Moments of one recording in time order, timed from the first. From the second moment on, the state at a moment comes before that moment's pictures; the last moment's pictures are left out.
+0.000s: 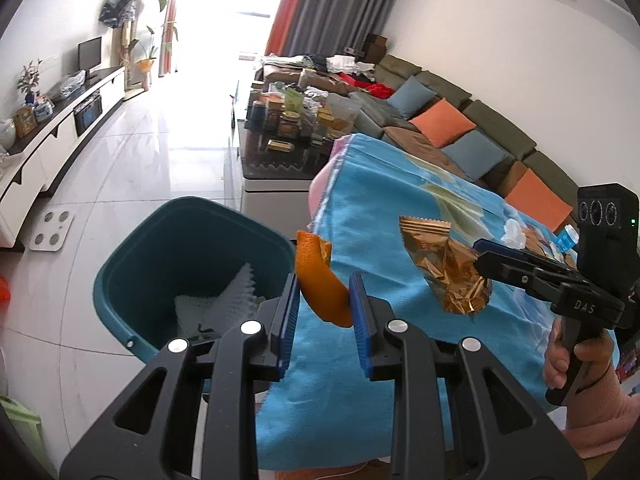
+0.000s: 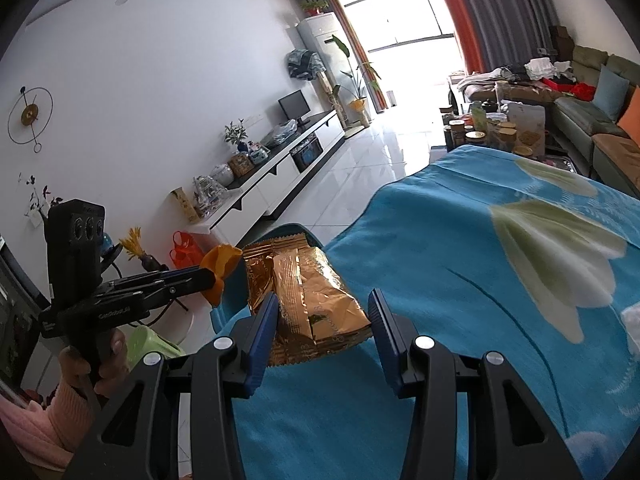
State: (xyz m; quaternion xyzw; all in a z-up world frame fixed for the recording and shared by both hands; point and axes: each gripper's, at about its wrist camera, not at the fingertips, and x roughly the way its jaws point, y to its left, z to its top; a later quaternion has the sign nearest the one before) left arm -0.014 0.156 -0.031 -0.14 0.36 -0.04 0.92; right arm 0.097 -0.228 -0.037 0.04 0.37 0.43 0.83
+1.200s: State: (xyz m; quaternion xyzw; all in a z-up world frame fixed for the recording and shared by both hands) left arm -0.001 0.208 -0.064 -0.17 0.38 0.02 0.91; right arm 0.117 -0.144 -0.038 0.01 0.38 0.47 0.80
